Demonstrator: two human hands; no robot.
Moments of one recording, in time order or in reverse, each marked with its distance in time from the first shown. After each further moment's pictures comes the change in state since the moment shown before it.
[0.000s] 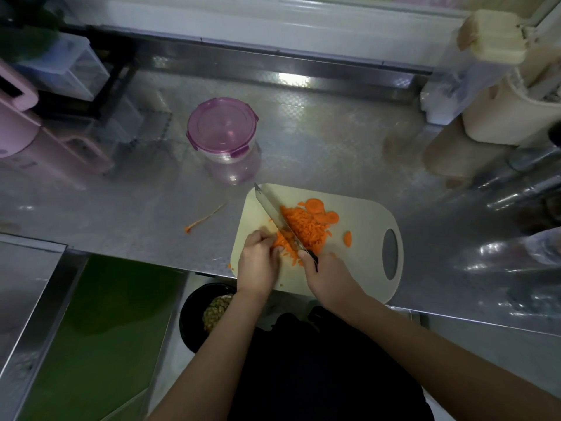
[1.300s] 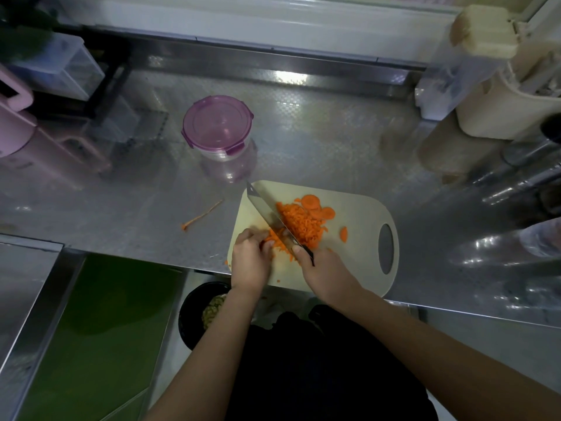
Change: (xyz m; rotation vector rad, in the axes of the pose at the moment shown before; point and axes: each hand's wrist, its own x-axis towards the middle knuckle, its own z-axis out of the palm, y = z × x) left_hand 0.000 0.000 -0.004 -0.068 0.052 -0.101; right_hand -0.005 -0.006 -0.009 0.039 -0.066 -0.002
